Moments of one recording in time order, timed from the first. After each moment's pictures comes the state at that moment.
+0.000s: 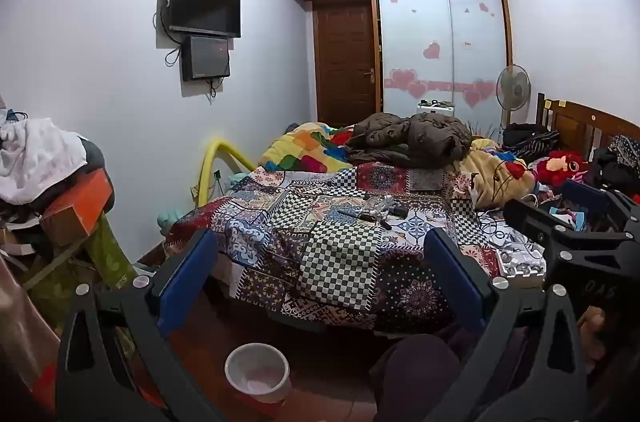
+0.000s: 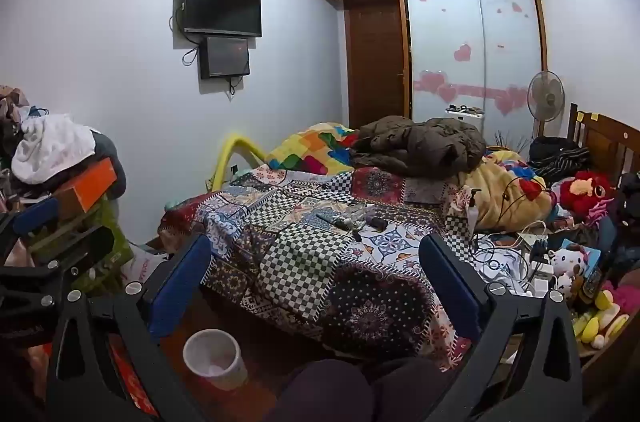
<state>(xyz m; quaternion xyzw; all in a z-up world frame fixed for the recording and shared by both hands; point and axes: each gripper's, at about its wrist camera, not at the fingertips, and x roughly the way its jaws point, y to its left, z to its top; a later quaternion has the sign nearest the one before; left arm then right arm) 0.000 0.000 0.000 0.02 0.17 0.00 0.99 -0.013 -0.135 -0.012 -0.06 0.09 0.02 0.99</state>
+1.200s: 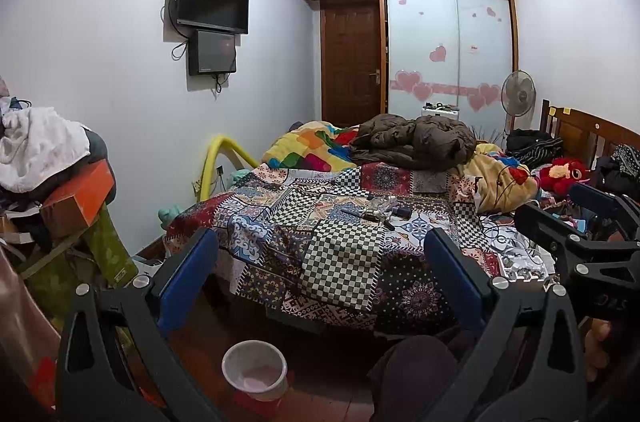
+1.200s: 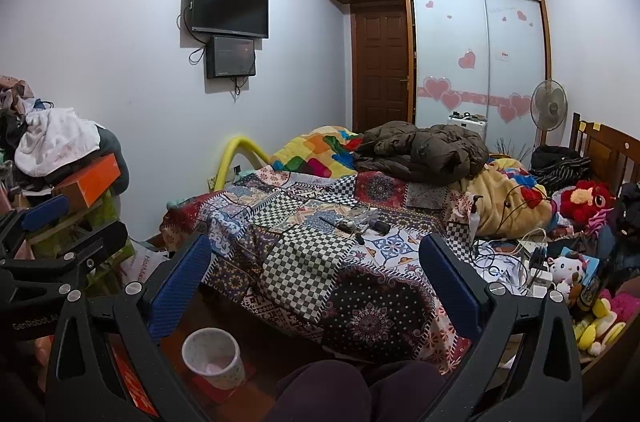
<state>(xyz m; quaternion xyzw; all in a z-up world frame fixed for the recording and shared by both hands) 0.001 0.007 -0.008 0.01 0.17 0.00 0.99 -0.017 -0.125 -0.012 -0.08 0.09 0.02 0.99</state>
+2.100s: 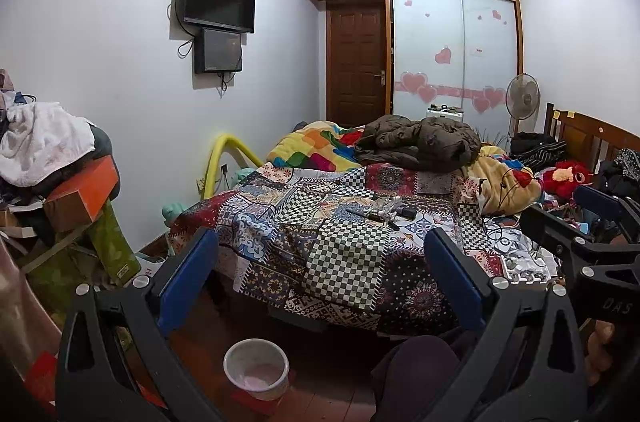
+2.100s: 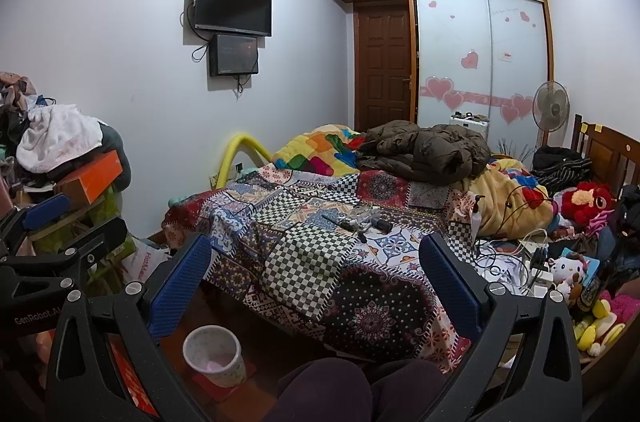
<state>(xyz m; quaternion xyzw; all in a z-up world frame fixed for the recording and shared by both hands) 0.000 0.011 -0.008 0.00 0.17 0.01 0.99 -0.018 -0.122 -0.013 -0.08 0.09 0.02 0.99</state>
